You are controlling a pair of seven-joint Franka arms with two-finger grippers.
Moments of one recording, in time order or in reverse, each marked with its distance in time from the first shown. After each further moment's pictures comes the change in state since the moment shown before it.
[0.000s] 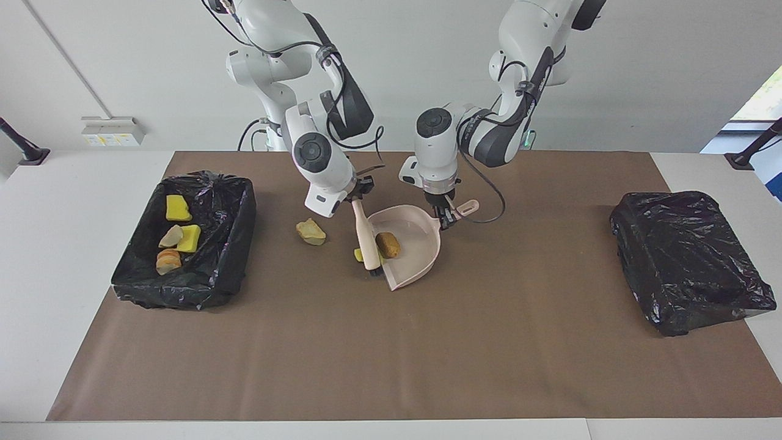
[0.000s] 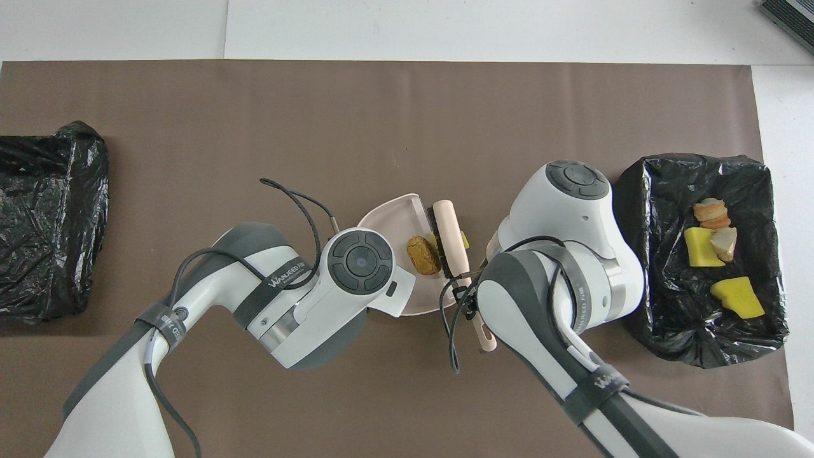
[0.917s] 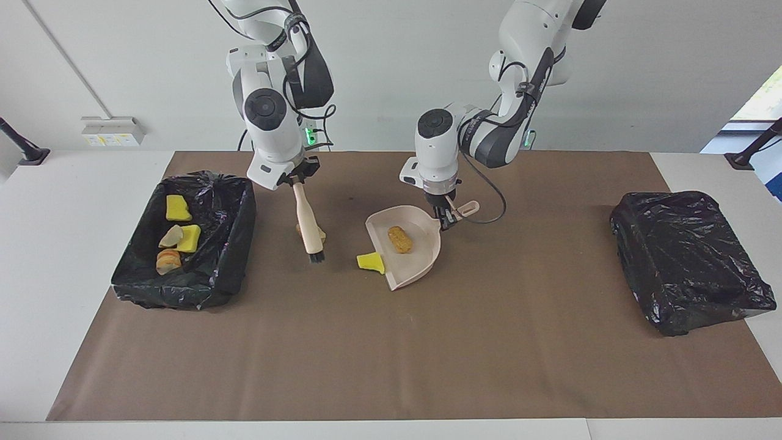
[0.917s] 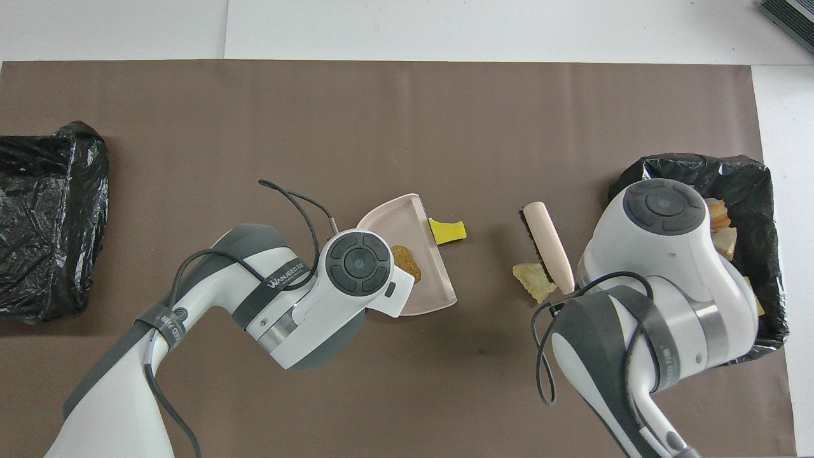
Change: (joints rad) left arm 0.001 -0.003 0.002 -0.009 0.000 0.011 0.000; right arm -0.082 -0.244 -0.003 -0.166 -0.540 -0.113 0.111
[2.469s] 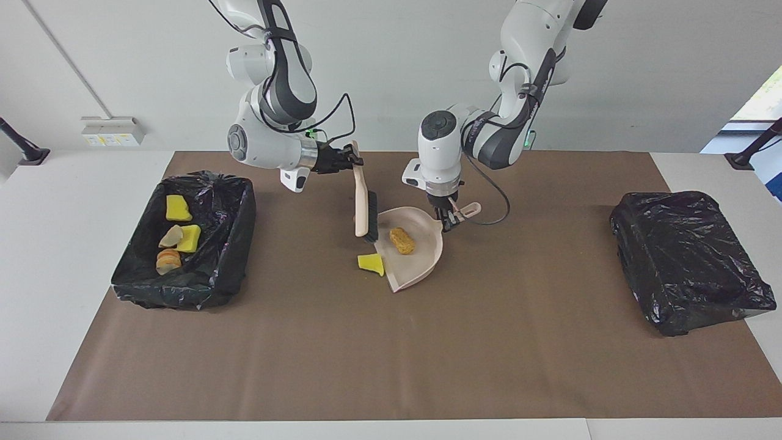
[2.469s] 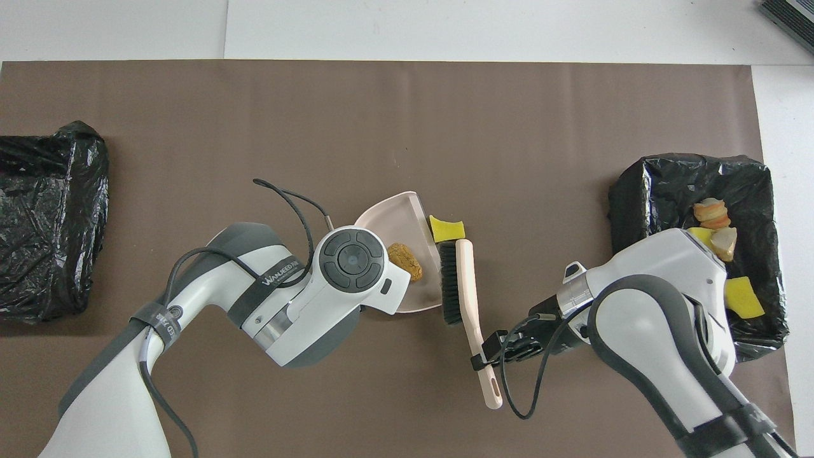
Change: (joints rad) left arm 0.013 0.000 0.000 -0.004 -0.003 0.009 0.000; right arm -0.076 -0.028 -0.004 -0.187 0.962 0.050 -0.280
